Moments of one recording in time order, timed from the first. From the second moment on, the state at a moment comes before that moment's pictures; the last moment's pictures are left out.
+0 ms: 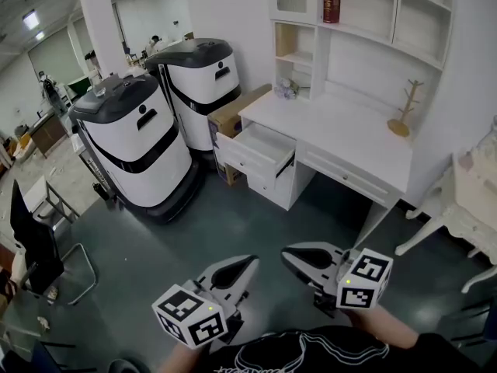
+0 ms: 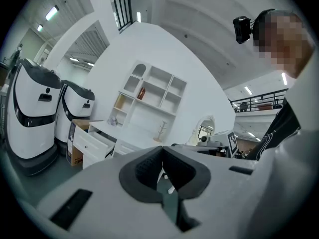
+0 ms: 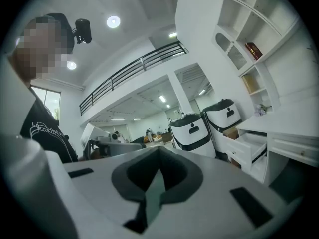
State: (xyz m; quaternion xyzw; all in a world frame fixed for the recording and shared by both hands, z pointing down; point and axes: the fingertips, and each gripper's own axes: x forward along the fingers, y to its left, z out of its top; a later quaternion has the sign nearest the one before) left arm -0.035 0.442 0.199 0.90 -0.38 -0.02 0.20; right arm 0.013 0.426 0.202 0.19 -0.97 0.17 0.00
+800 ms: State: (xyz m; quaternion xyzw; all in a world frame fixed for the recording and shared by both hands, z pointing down) left arm -0.057 0.379 0.216 0.90 -0.38 -0.02 0.21; right arm -0.004 0.373 0.215 0.20 -0.97 0.16 -0.01
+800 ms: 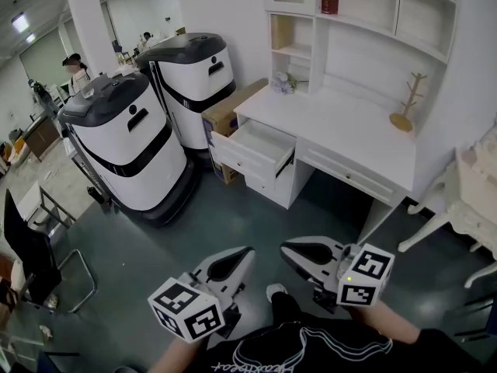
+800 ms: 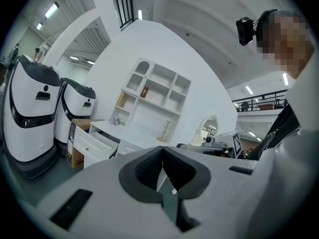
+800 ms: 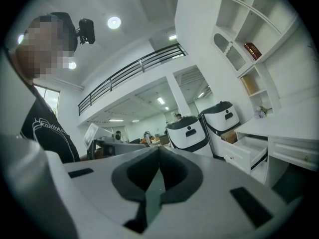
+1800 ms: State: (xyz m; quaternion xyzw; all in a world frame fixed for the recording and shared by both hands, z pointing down) left arm -0.041 0.082 0.289 0.86 -0.42 0.01 0.28; right arm 0.019 0.087 0.284 0.18 -0.95 0.25 0.03
